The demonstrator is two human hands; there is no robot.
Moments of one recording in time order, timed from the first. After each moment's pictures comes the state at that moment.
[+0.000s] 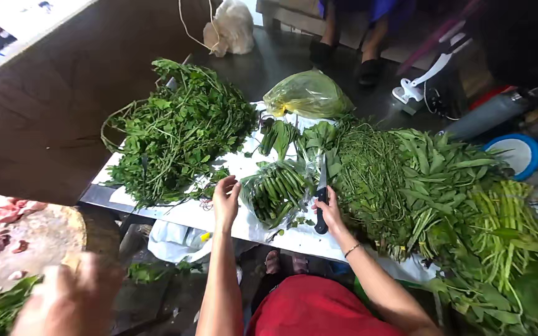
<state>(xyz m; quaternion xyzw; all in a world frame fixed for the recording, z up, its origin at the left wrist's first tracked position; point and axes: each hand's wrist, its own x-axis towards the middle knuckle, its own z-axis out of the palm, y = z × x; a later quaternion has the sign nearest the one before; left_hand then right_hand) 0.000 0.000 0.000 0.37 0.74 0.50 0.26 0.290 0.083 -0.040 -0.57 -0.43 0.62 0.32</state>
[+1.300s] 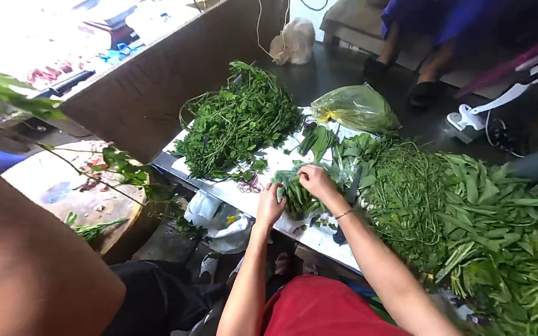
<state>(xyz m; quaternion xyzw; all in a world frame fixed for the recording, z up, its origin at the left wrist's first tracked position) 0.039 -0.023 -0.004 0.46 0.79 0.33 0.22 0.168 0.115 0.047 -0.29 -0.90 0.28 0.16</state>
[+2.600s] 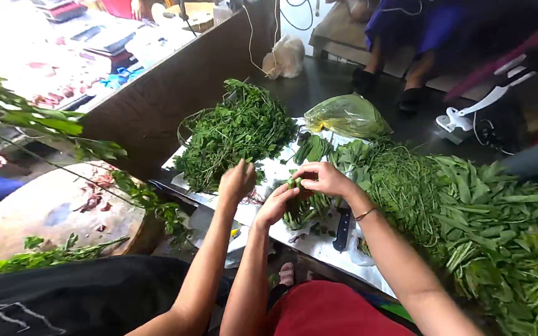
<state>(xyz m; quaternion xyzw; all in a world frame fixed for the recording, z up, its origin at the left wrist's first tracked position) 0.053 -0.006 0.066 0.35 0.50 0.57 0.56 0.198 0.134 0.123 -0.11 -0.88 0.44 0.16</state>
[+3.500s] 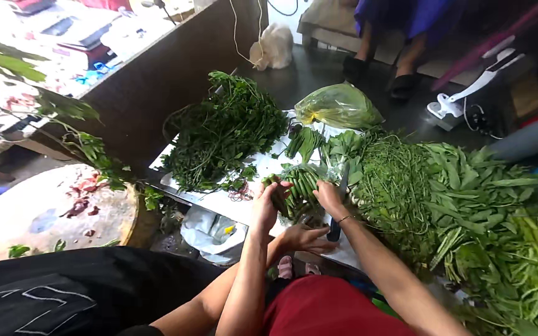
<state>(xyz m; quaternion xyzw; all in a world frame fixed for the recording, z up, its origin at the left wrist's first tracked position) 0.078 -0.012 0.061 0.15 0.49 0.72 0.46 0.220 0.137 -0.015 -0.52 -0.80 0.29 -0.03</state>
